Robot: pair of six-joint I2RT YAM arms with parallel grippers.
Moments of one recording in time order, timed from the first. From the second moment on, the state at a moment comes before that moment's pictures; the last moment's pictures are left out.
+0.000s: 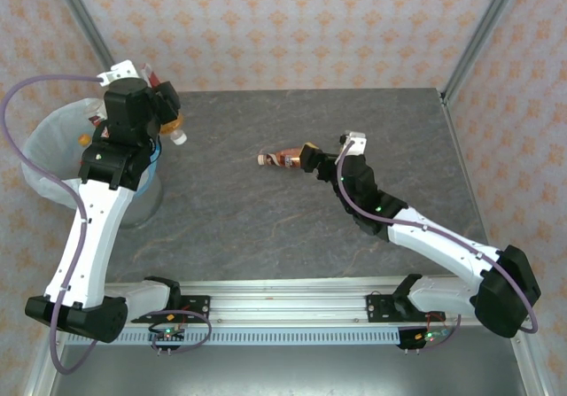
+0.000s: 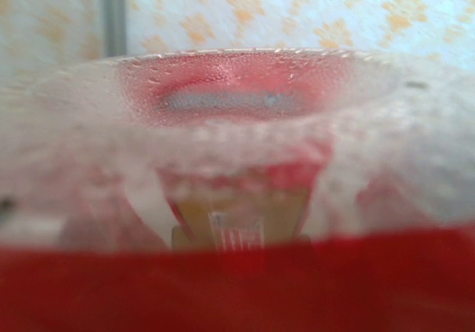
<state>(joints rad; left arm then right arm) -0.14 1.19 1.54 -0.70 -0.44 -0.39 0.75 1.16 0.79 0.11 0.45 0.55</state>
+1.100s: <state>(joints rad) 0.37 1.23 1.39 -0.67 -1.03 -0.21 0.70 1.23 0.88 0.06 0.39 0.55</state>
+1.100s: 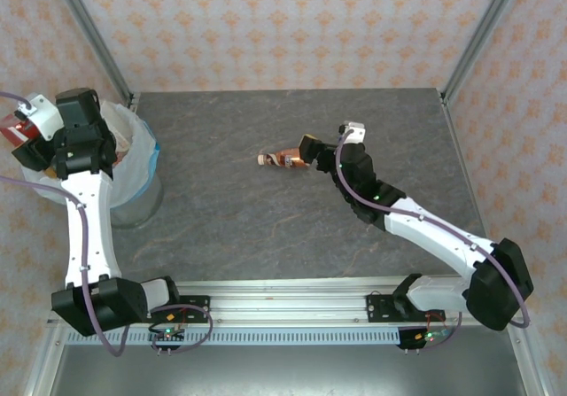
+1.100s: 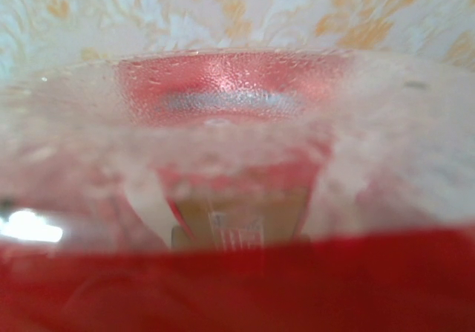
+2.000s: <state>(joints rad) 0.44 1.28 1.38 -0.80 -0.68 -0.42 0.70 1.24 0.90 0.03 0.35 0.58</state>
